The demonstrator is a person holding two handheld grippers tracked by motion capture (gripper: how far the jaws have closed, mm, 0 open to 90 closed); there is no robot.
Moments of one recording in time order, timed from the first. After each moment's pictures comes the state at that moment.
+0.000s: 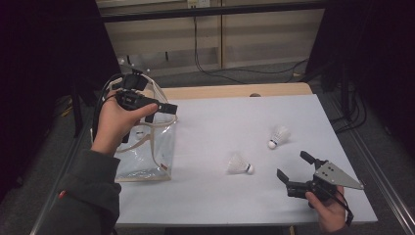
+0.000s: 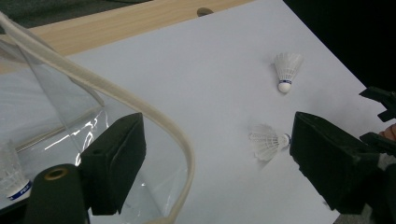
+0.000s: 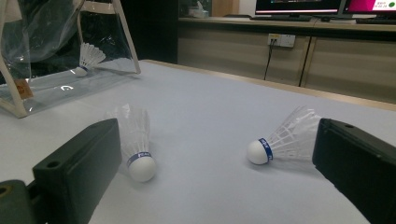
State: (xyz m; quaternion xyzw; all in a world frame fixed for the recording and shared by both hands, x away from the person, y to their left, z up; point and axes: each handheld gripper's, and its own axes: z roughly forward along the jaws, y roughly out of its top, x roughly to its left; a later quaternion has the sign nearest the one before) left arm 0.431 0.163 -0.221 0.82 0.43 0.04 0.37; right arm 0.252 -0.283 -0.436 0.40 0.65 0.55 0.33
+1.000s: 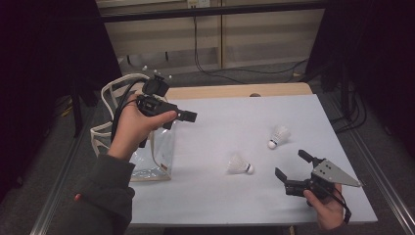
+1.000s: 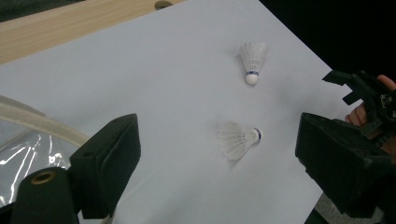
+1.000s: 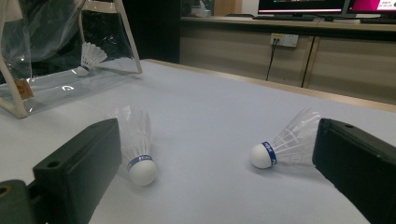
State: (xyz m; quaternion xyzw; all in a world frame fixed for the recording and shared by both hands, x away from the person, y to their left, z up) left arm 0.421 0.122 -0.232 0.84 0.38 0.00 0.38; right arm 0.257 -0.280 -0.435 0.40 0.66 0.55 0.32
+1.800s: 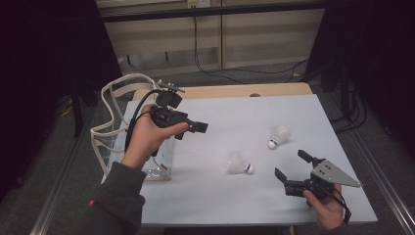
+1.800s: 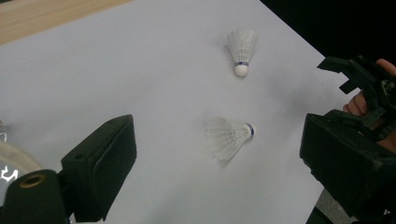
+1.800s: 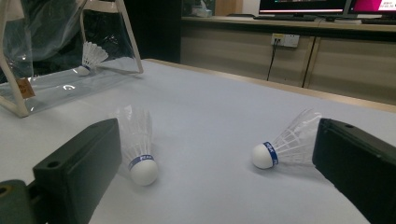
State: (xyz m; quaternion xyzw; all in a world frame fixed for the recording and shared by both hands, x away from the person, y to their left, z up) left arm 0.412 0.101 -0.261 0.85 0.36 -0.01 0.39; right arm 0.257 -0.279 -0.435 0.39 0.66 0.55 0.32
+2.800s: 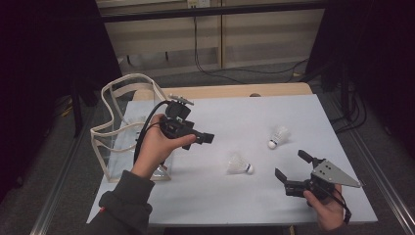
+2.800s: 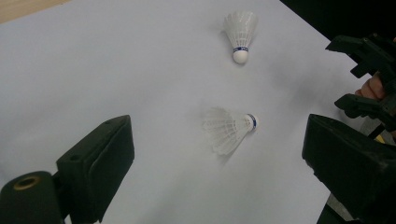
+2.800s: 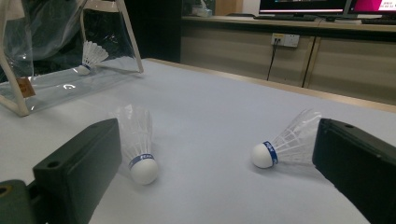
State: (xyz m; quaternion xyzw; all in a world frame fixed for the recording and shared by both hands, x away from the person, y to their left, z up) left arm 0.403 0.088 -0.290 0.86 0.34 -0.01 0.38; right arm 0.256 -0.279 -0.435 0.39 0.66 0.55 0.32
